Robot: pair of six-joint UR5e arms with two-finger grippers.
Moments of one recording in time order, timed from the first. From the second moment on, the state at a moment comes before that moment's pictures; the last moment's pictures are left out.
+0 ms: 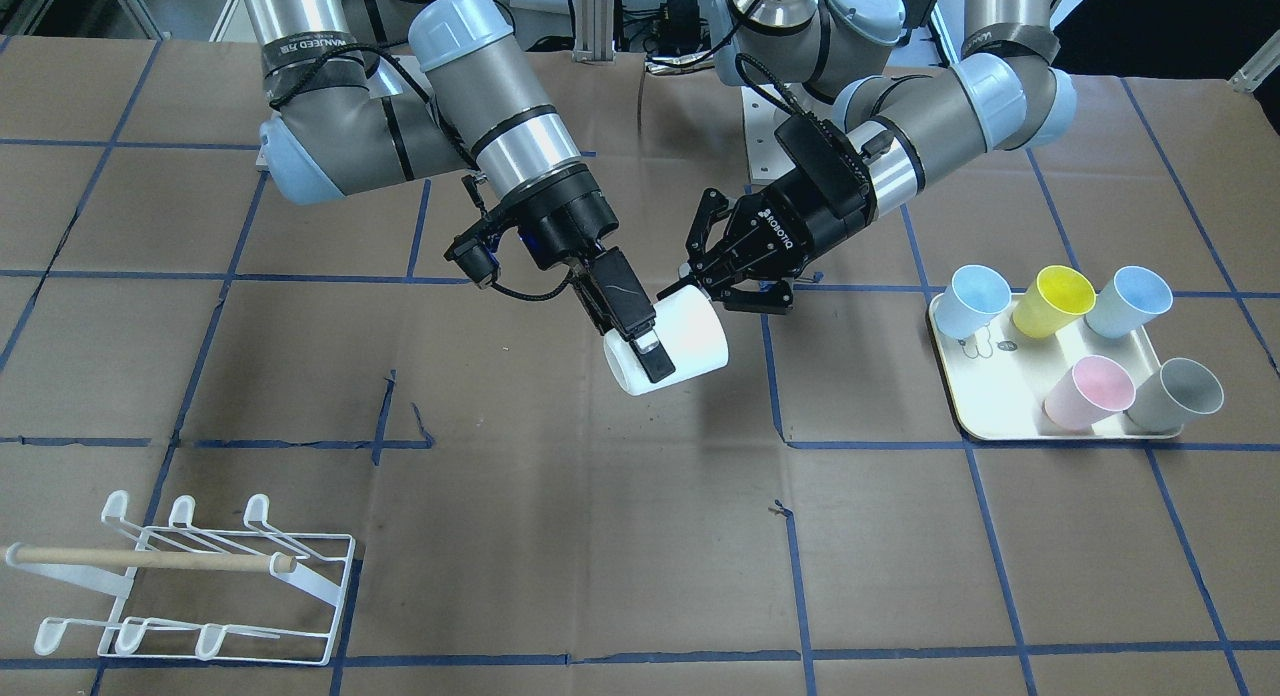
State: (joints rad) left arm -1.43 -1.66 -2.20 -0.15 0.49 0.66; right arm 1.92 -1.27 1.93 -3.29 -1.33 1.63
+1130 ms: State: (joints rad) left arm -1.44 -1.66 -2.19 -0.15 0.49 0.64; right arm 1.92 -1.27 1.93 -3.30 -1.32 1.62
